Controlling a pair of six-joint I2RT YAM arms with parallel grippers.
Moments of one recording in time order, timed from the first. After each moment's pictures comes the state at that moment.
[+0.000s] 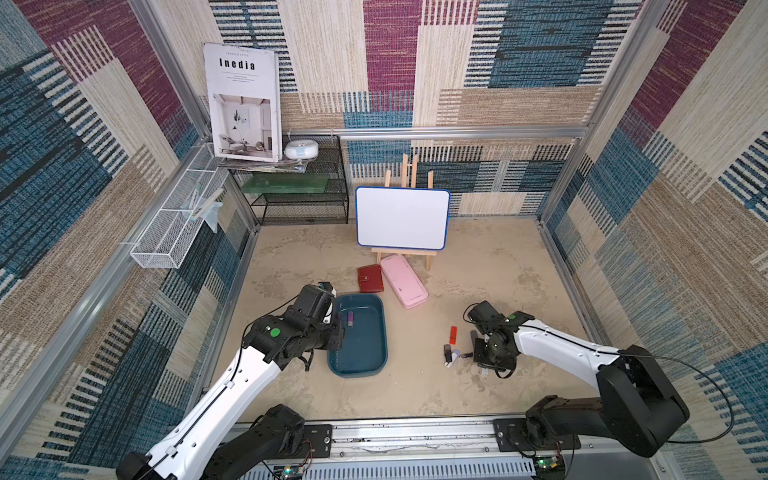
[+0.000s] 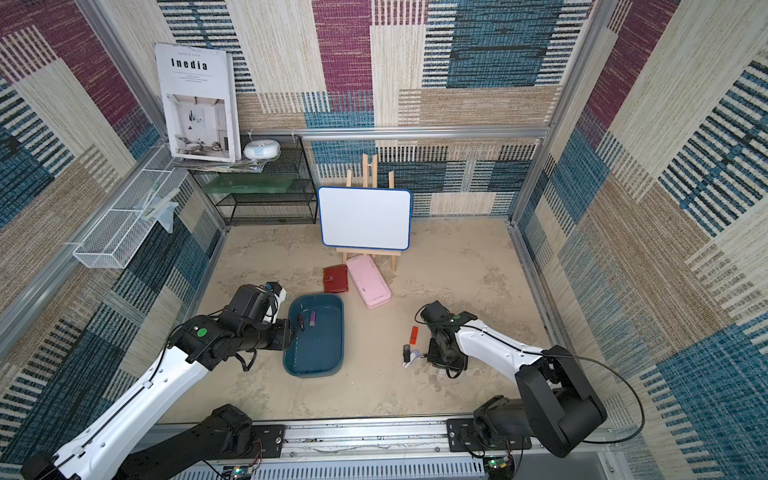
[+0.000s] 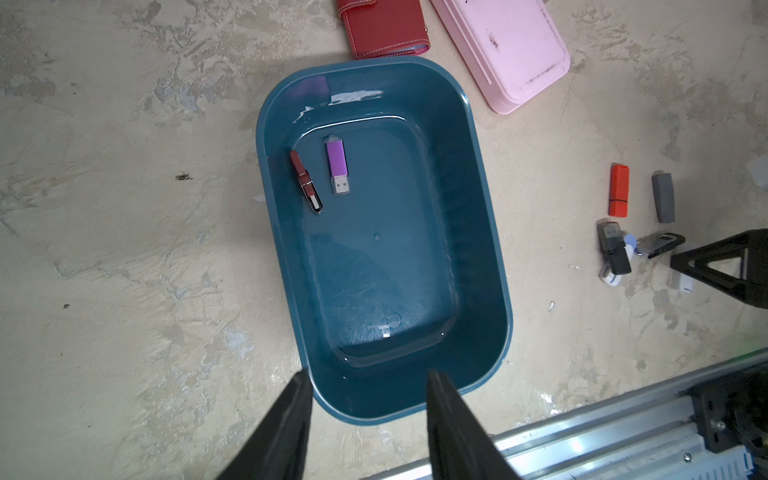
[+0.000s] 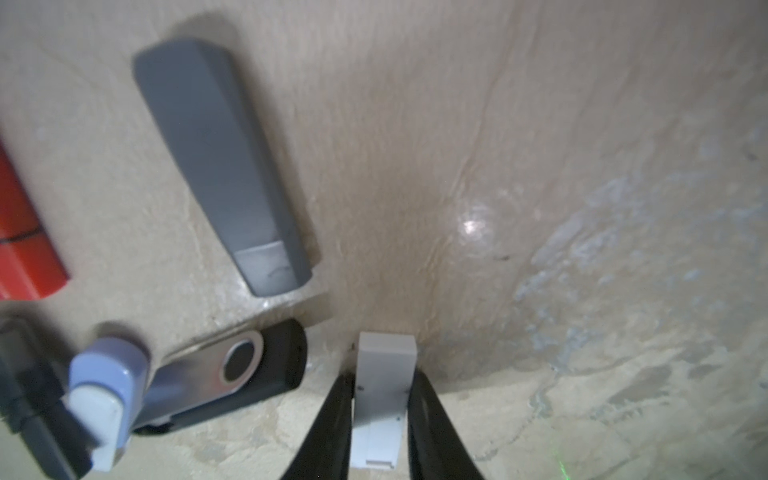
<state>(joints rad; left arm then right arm) -0.50 0.96 0.96 -1.03 -0.01 -0.39 0.54 1.35 0.63 -0.81 0.04 0.74</state>
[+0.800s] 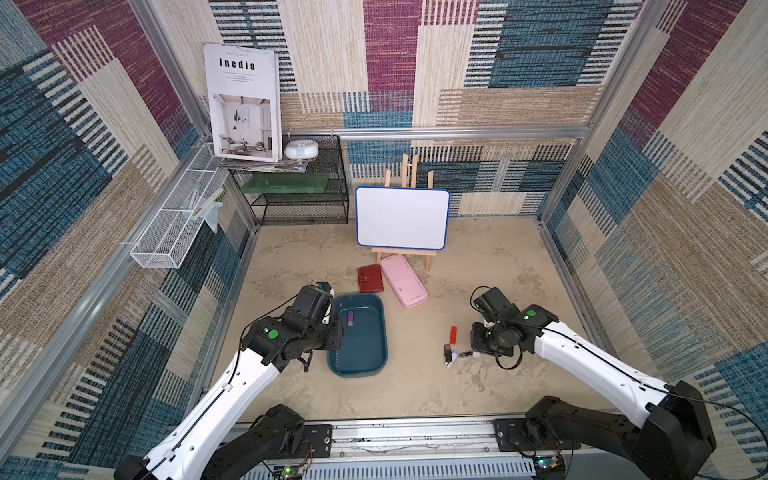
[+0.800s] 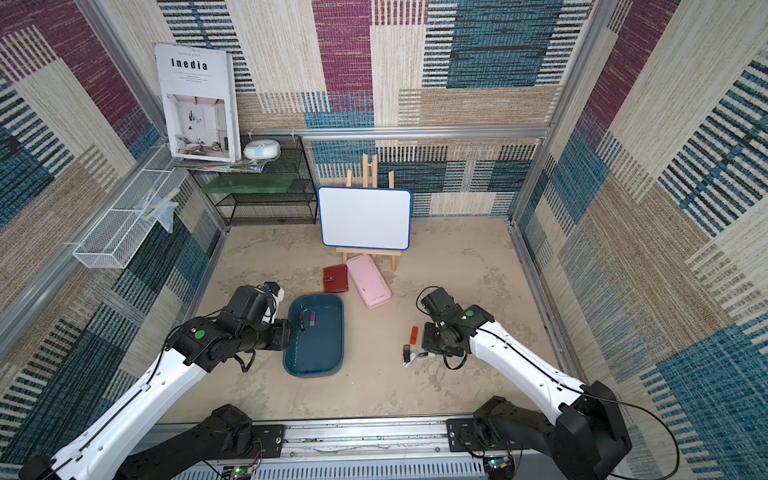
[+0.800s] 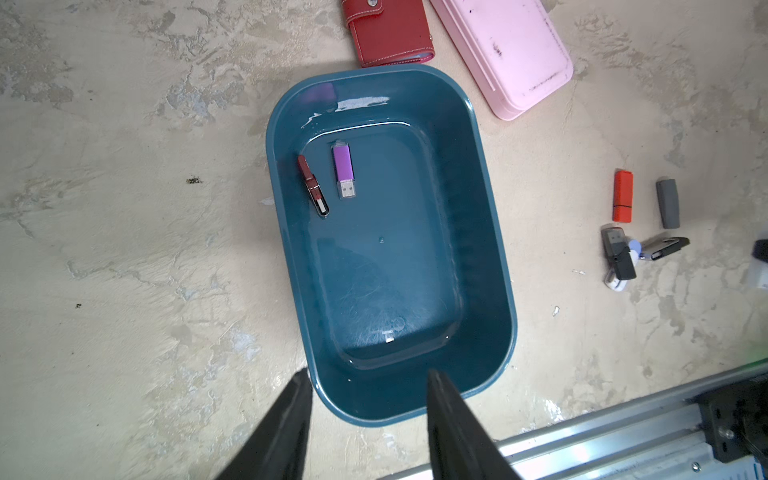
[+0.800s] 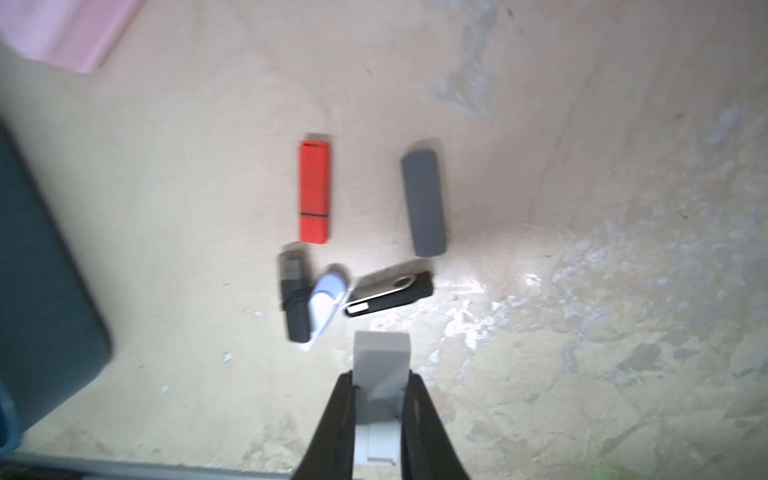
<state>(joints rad) -0.50 0.94 0.96 -1.03 -0.03 -0.39 0.60 1.14 0.83 -0.92 0.01 0.75</state>
